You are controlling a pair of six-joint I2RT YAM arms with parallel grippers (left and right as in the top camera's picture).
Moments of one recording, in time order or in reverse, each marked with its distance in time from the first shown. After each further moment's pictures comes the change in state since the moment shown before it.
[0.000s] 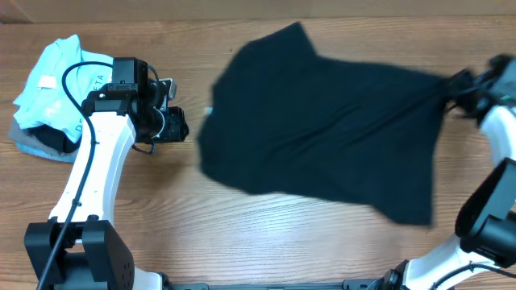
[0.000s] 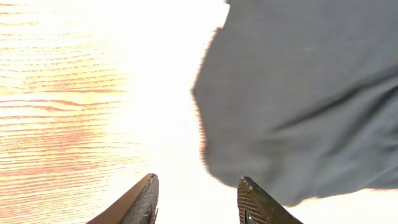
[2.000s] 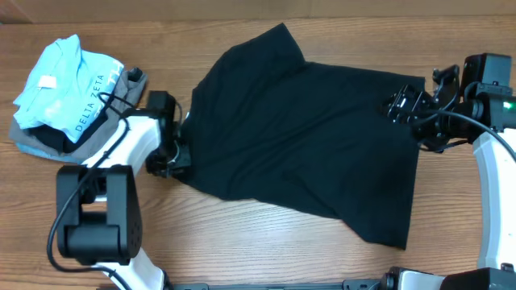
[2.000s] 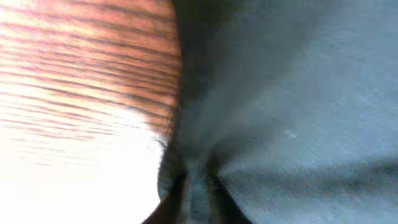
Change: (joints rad) left arm -0.043 0.196 -0.201 0.097 -0.213 -0.155; right arm 0.266 -0.412 0.021 -0.859 -0.193 -0.175
